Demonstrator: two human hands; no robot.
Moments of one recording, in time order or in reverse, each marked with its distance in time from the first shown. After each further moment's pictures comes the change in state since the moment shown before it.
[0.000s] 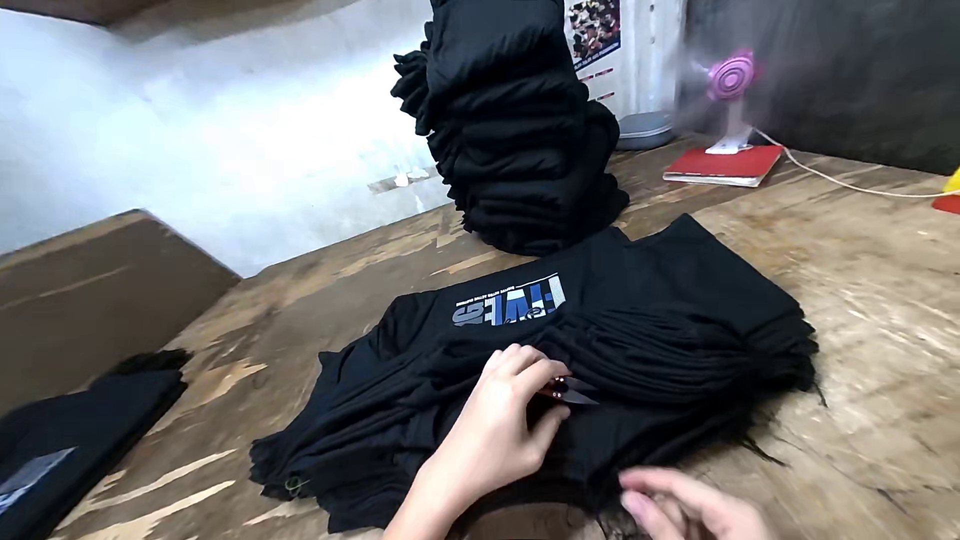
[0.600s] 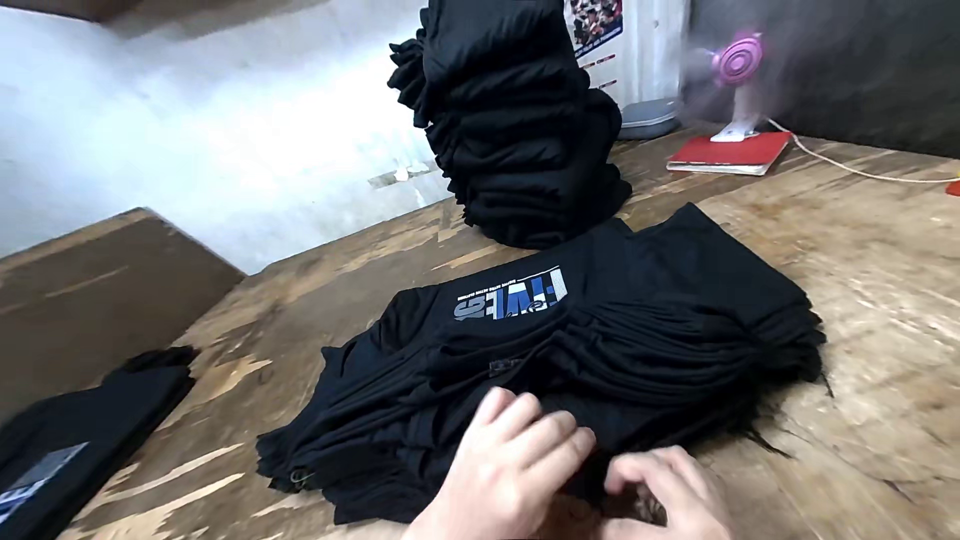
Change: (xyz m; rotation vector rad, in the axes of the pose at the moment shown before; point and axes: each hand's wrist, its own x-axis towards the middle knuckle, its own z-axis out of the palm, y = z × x) left_hand -0.033 0.032 -0.003 0.244 0.209 0.309; right_hand 0.005 0.014 0.024 -0.334 0.153 -0.496
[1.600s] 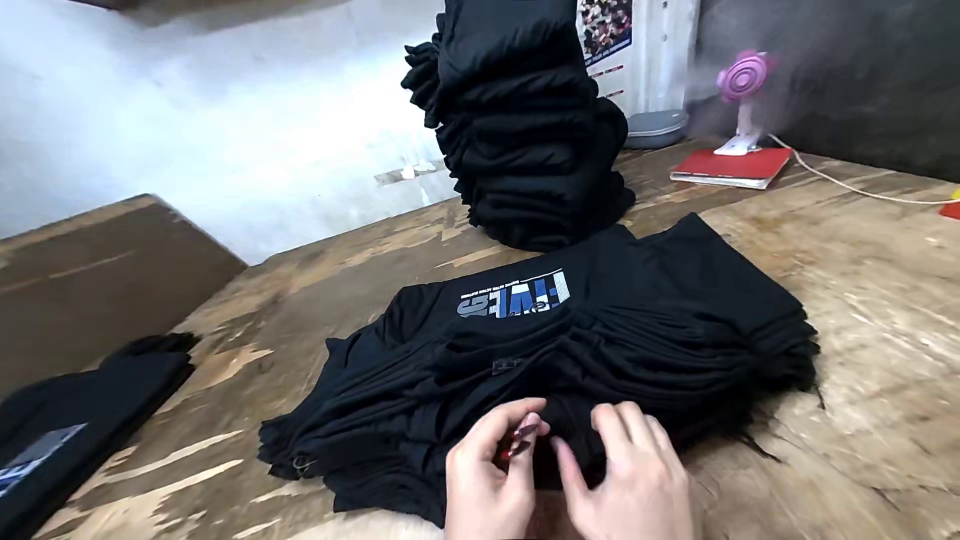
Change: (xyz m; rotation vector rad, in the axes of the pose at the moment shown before) left_hand -0.020 0.033 0.012 -0.536 0.244 -0.821; right_hand 0.038 -0.011 0.041 -0.454 0.220 0.203
